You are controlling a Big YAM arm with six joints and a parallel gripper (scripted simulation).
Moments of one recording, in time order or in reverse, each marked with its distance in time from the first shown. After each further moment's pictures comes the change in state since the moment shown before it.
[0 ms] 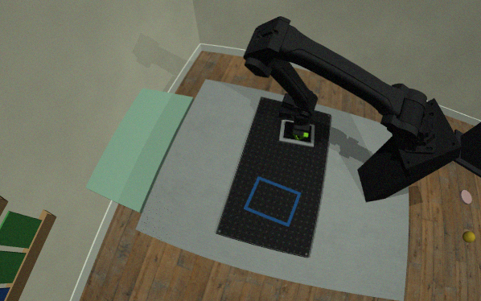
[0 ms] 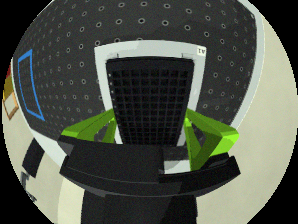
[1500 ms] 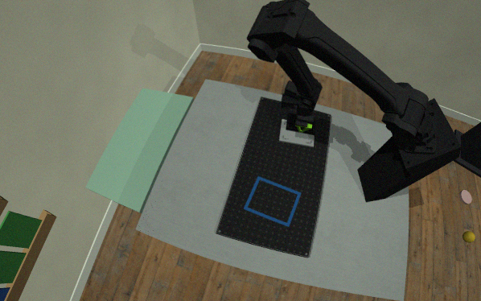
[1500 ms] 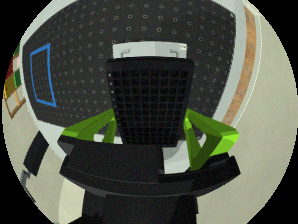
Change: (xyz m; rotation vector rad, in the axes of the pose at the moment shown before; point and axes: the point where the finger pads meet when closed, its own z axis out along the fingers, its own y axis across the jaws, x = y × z) arm 0.001 -0.001 -0.066 -0.002 0.001 0.008
